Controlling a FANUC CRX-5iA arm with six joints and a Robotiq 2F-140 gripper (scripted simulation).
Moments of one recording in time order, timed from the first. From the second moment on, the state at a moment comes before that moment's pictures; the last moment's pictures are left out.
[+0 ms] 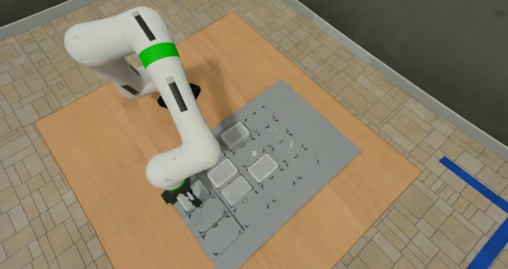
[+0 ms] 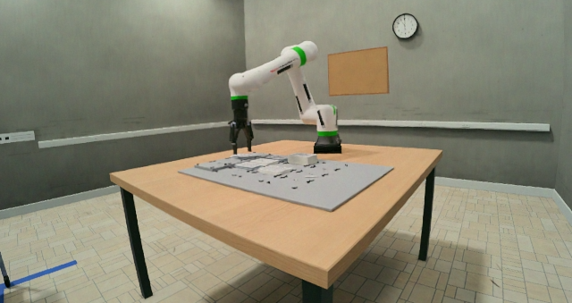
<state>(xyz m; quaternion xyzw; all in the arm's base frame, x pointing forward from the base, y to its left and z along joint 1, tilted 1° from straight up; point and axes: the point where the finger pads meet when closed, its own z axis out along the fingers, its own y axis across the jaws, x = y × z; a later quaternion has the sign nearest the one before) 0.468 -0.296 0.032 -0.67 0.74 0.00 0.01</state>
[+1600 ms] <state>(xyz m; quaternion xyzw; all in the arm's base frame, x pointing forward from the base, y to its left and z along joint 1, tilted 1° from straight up) 0.468 -0.296 0.012 -0.67 0.74 0.00 0.01</state>
